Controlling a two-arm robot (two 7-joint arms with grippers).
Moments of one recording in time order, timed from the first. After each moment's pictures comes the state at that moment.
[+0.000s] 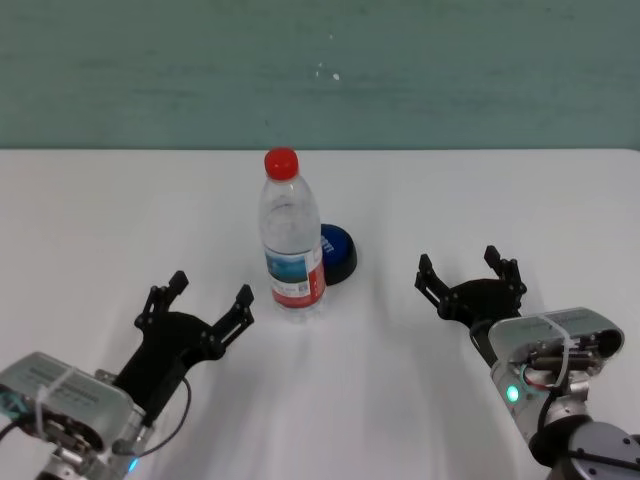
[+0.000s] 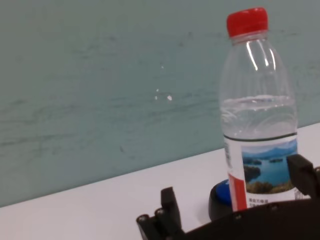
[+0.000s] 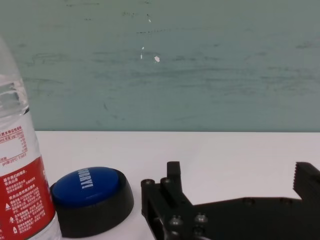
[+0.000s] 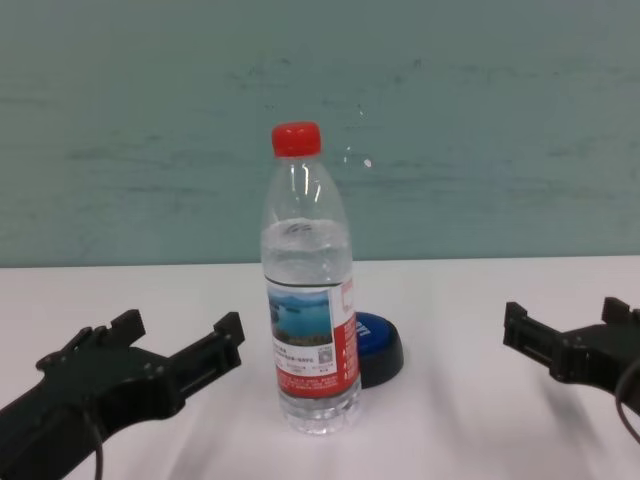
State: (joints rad) left arm 0.19 0.23 0.15 -1.68 -0.08 -0.20 -0.22; right arm -0.06 0.16 -0.26 -1.64 0.19 -0.04 -0.06
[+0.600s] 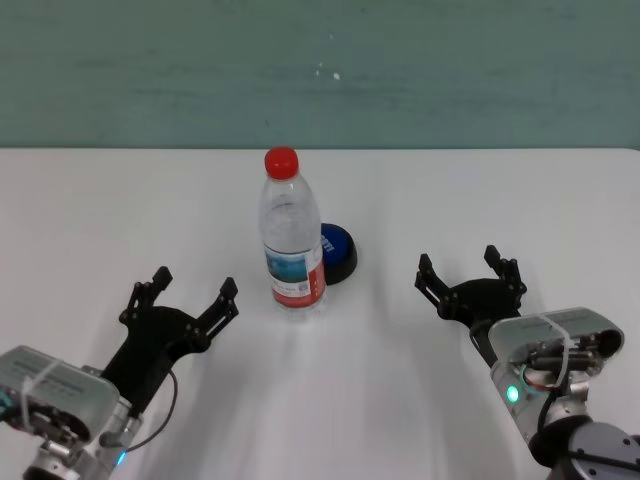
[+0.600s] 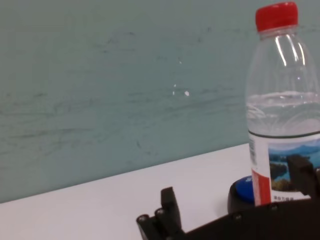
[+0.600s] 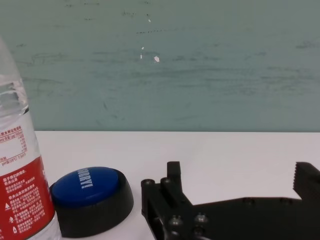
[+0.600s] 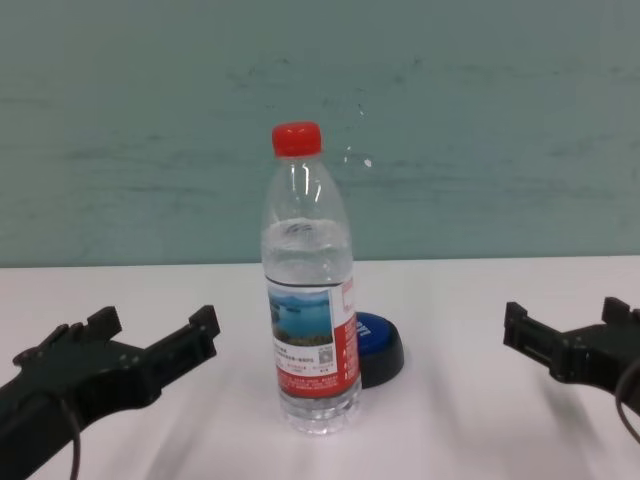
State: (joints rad) left arm 0.19 0.23 0.13 -1.67 -0.10 -0.18 -0.22; right arm -0.06 0.16 -0.26 -1.64 0.19 -0.04 -0.06
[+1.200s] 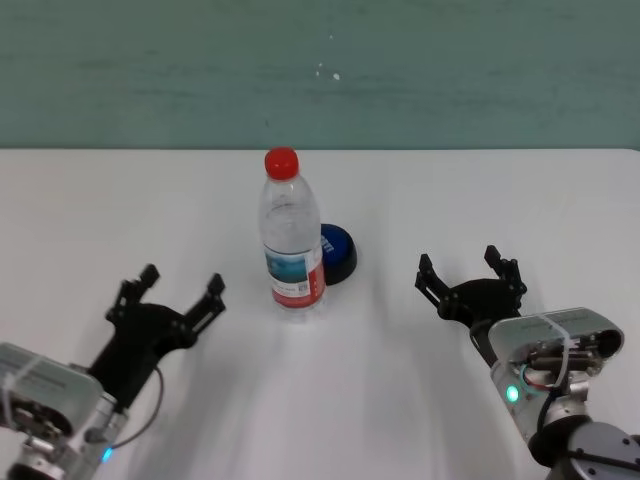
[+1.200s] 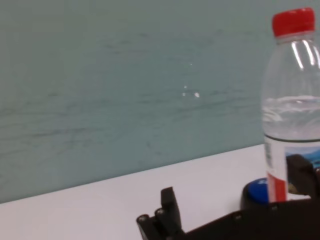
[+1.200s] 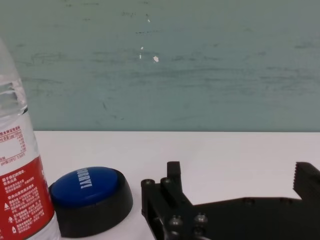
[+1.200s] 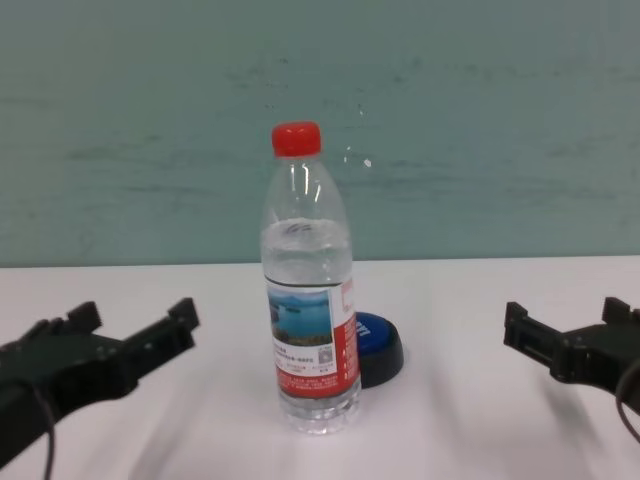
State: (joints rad) left arm 0.18 0.24 0.11 -1.68 -0.12 -0.17 -0.22; right arm -0.06 0.16 -0.26 -1.64 0.19 -0.04 -0.06
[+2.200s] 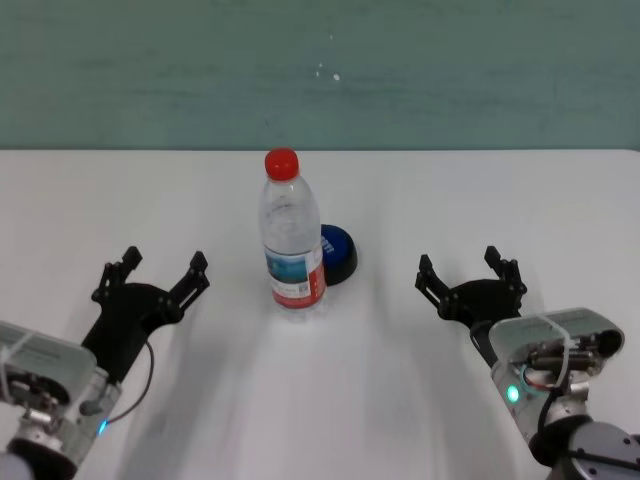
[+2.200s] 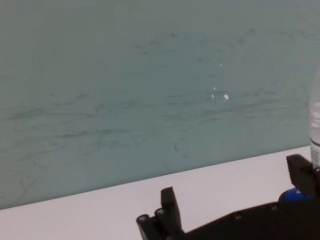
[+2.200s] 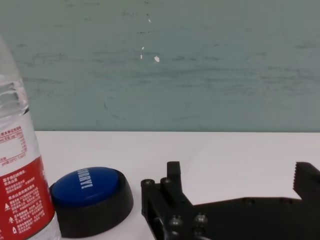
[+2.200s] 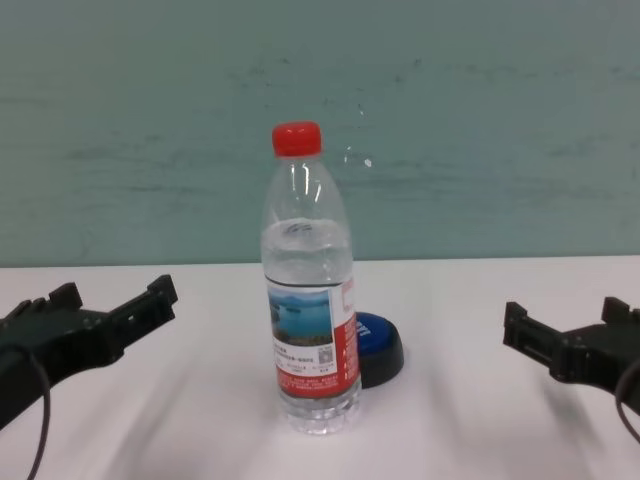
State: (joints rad) left arm 0.12 0.22 0.09 -1.63 -0.11 -0.15 -0.20; right arm -0.06 0.16 -0.26 -1.64 0.19 -0.04 -0.06
